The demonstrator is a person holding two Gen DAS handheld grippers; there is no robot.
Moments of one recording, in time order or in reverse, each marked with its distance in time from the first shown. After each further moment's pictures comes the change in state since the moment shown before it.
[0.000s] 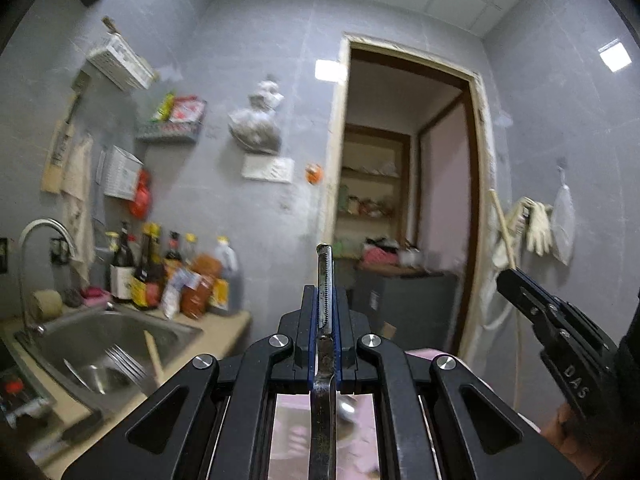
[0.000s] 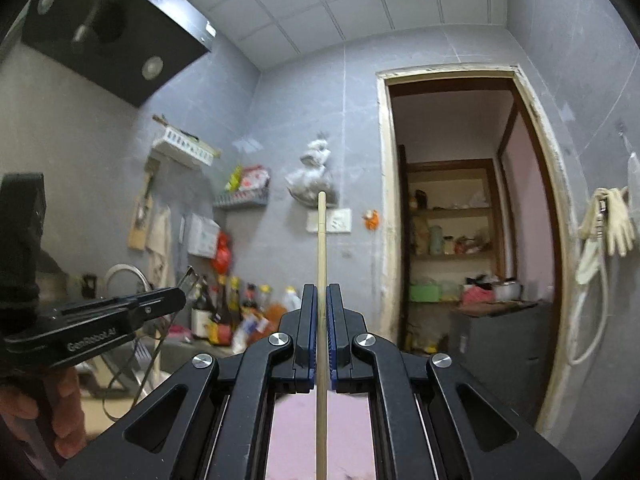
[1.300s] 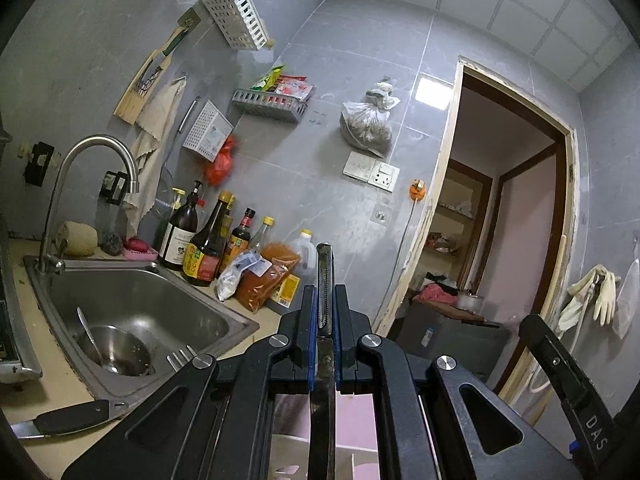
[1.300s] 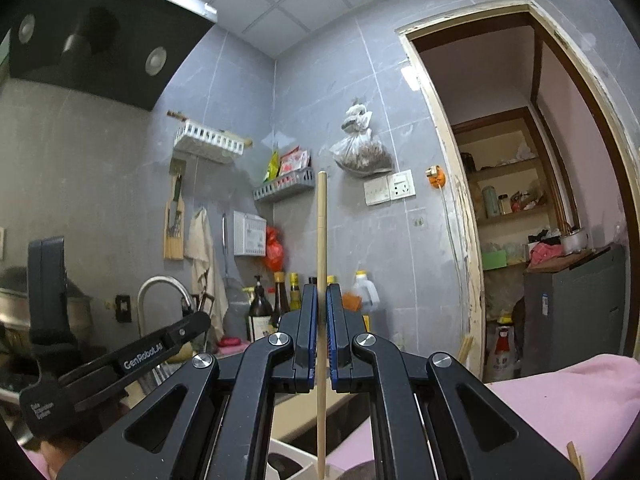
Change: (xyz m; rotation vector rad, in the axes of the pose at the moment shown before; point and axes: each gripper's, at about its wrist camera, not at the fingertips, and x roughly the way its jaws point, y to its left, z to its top) left arm 0.052 0.118 -0.041 -0.252 -0.051 0.200; right arm 0.104 0.058 -0.058 0.160 0.038 0.169
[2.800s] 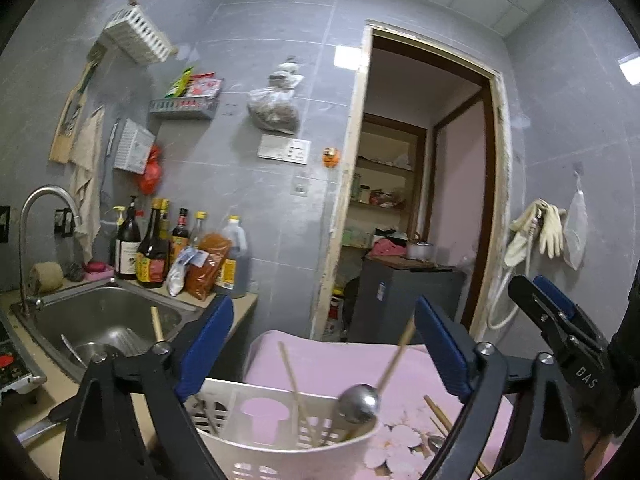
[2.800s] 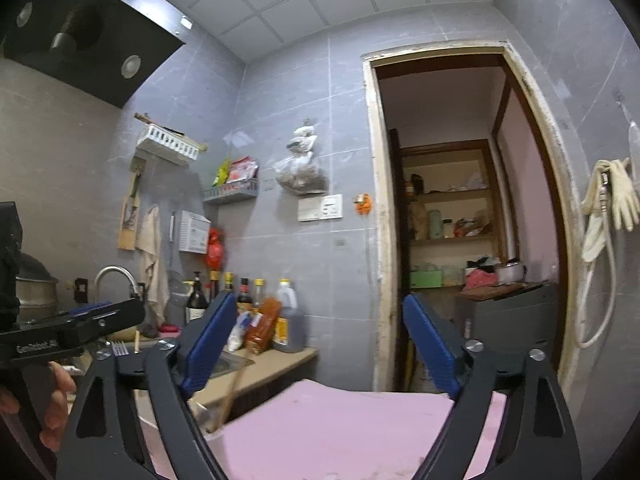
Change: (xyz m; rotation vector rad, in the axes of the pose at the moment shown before) left arm -0.056 -0.108 -0.005 0.209 0.115 -0.184; right arm -0.102 -0.072 0.051 -0.112 -0.001 -0.198
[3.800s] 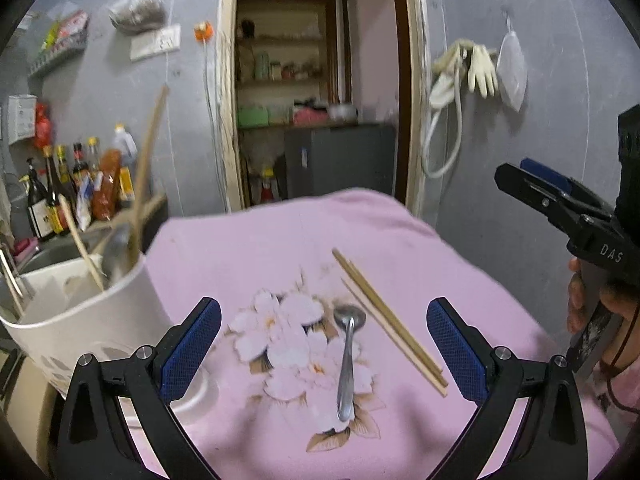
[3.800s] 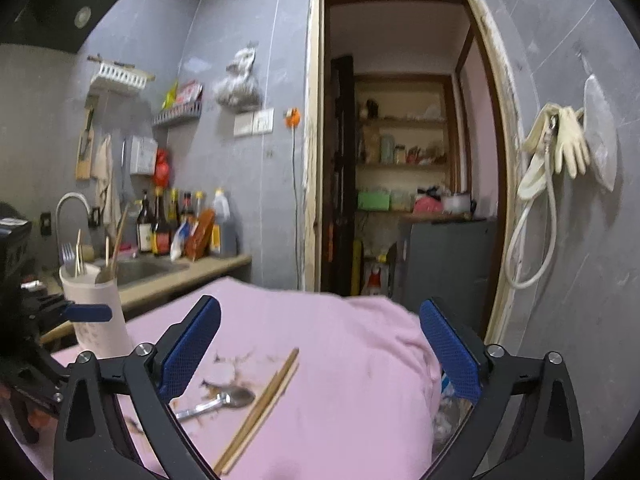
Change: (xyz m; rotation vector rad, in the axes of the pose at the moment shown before) left arm 0.064 -0.130 -0.118 0.245 0.486 -0.207; right arm -0.049 -0.120 -0.045 -0.015 0.326 -0.117
